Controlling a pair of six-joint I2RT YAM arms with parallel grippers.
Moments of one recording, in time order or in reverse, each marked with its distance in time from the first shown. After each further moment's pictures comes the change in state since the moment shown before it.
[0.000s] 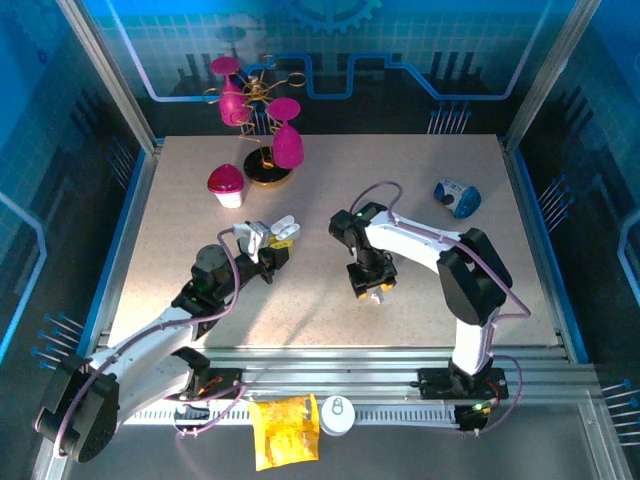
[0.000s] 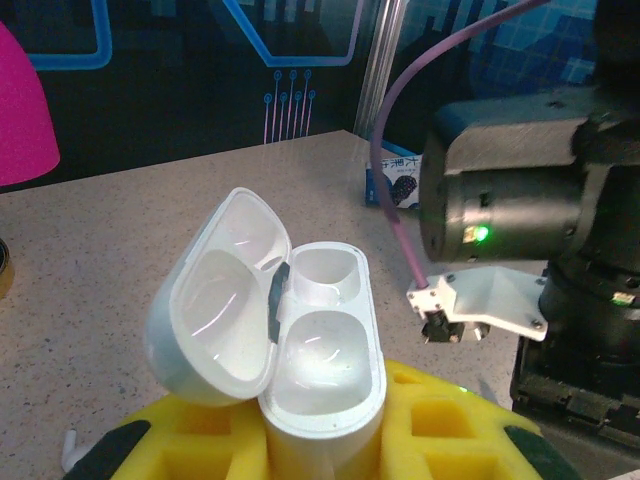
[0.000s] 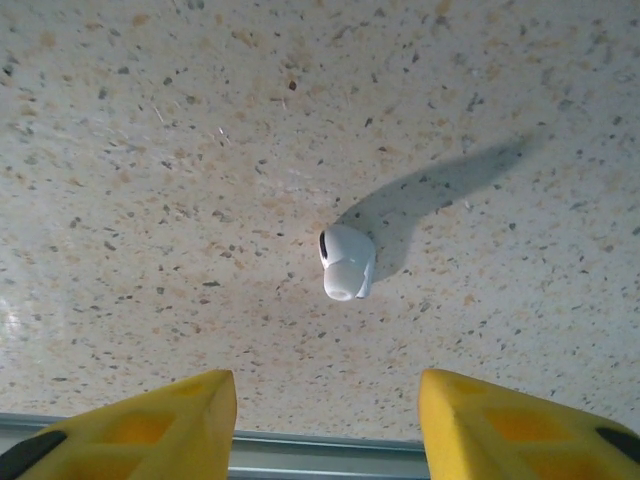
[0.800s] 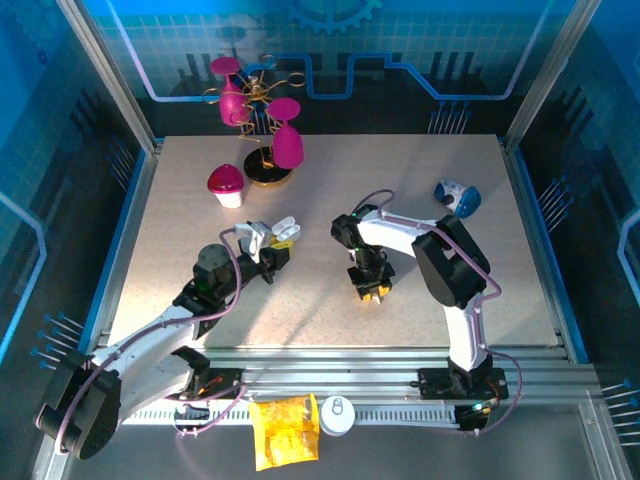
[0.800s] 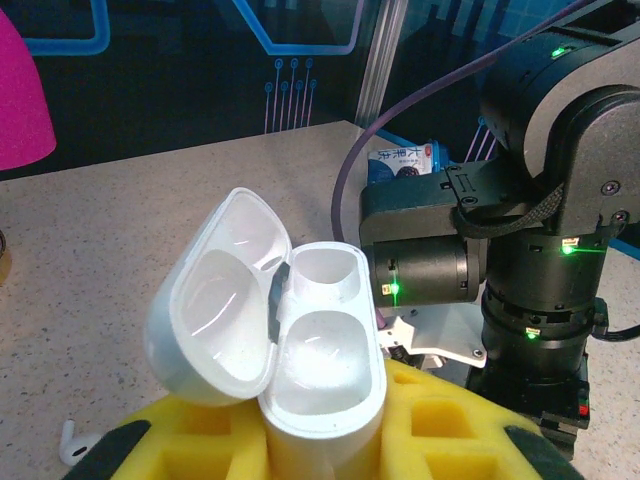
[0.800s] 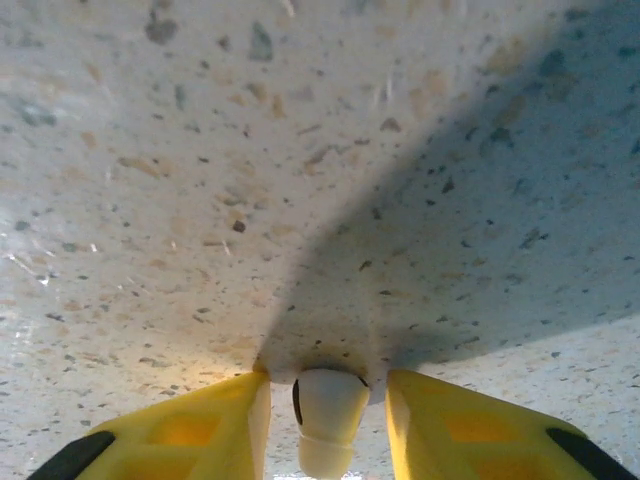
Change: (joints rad) left arm 0.000 0.021 0.000 0.000 0.001 0.000; right arm -0.058 0.159 0.010 0.043 -0.026 -0.069
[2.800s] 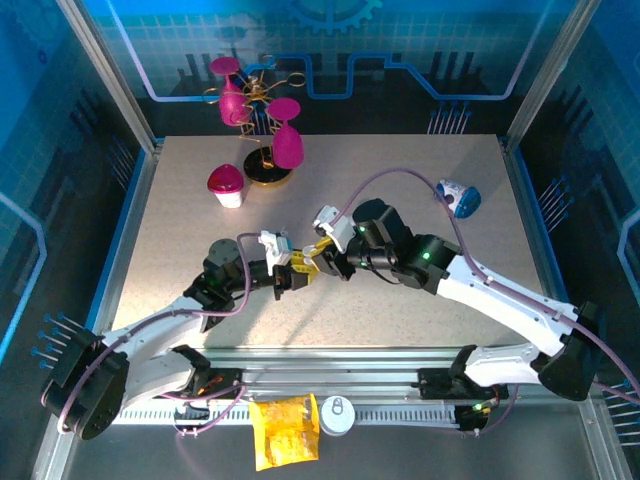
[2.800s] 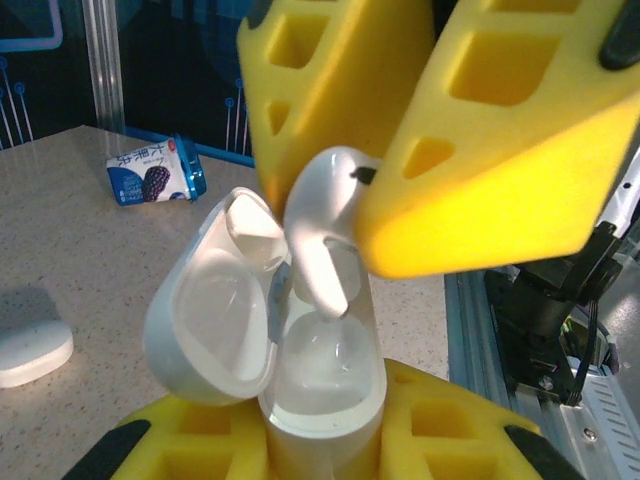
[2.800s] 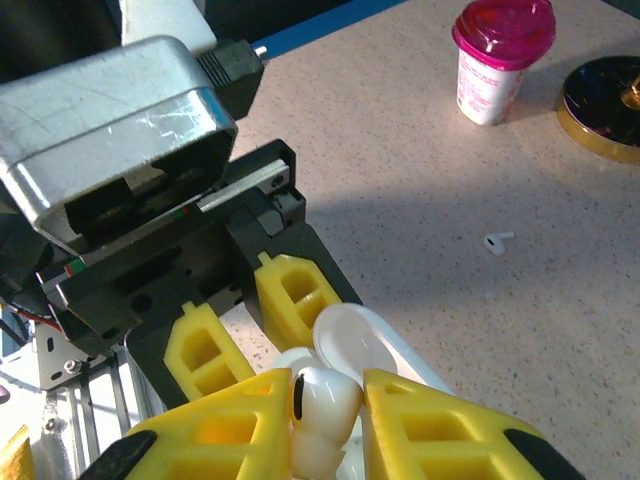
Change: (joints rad) left arm -0.066 0.109 0.057 0.090 0.475 0.037; right arm 0.232 -0.788 -0.239 0.780 -0.175 -0.391
